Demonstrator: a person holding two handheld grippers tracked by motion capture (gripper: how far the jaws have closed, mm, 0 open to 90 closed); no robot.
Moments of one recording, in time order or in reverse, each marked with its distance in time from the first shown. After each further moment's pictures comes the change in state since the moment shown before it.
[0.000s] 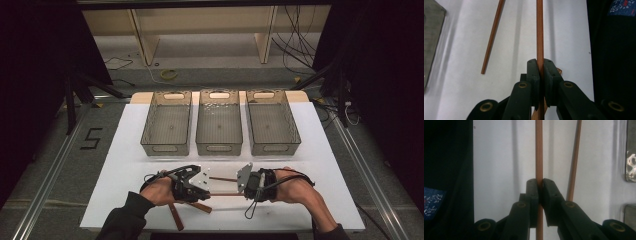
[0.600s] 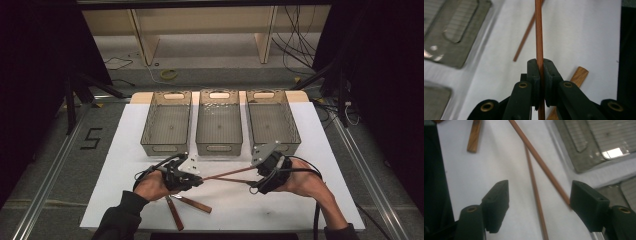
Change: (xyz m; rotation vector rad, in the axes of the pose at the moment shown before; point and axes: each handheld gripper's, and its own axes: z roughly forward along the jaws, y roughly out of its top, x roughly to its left) left arm 0.023 -0.020 -0.023 -0.060 0.170 -0.207; right arm -0.026 -0.028 -0.032 -0.247 -0.145 0.303
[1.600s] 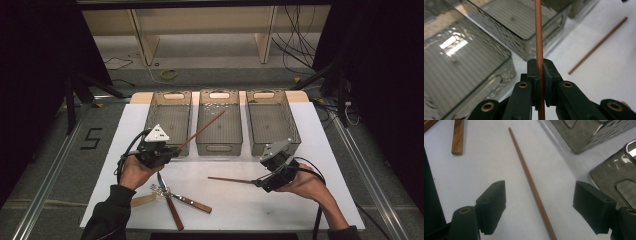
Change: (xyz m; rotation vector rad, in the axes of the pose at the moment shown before) left arm 0.053 -0.023 -0.051 -0.192 0.242 -0.374; right arm -0.015 -0.032 0.017 -0.014 0.032 0.193
